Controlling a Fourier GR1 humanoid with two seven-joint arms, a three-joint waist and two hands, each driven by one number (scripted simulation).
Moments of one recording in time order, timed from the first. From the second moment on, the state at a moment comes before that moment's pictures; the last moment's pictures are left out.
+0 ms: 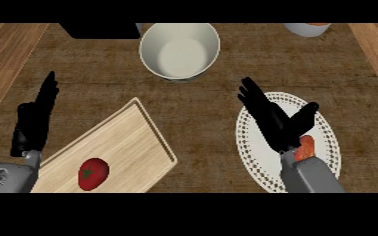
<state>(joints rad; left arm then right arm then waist) -0.15 0.55 -0.19 -1.34 0.19 0.38 0.04 -0.22 -0.21 0.32 -1.38 -0.47 -0.02 0.03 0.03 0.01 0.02</state>
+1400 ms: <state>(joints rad) -0.23 0.50 -0.22 -1.55 0.13 0.38 0.11 0.08 -0.80 -0.10 -1.16 -0.16 0.34 -0.73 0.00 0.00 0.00</state>
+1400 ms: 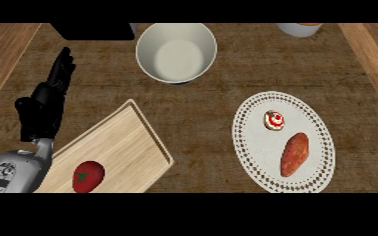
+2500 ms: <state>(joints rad) -0.26 0.42 -0.16 -1.56 0.03 0.34 0.18 -0.03 -0.72 0.18 -1.42 0.23 0.39 -0.27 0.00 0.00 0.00</state>
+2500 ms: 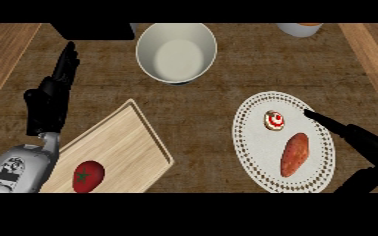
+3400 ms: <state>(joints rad) -0.21 0.33 -0.05 -1.60 -0.06 0.22 0.17 -0.12 -0.49 0.16 -1.21 0.50 0.39 -0.30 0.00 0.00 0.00</state>
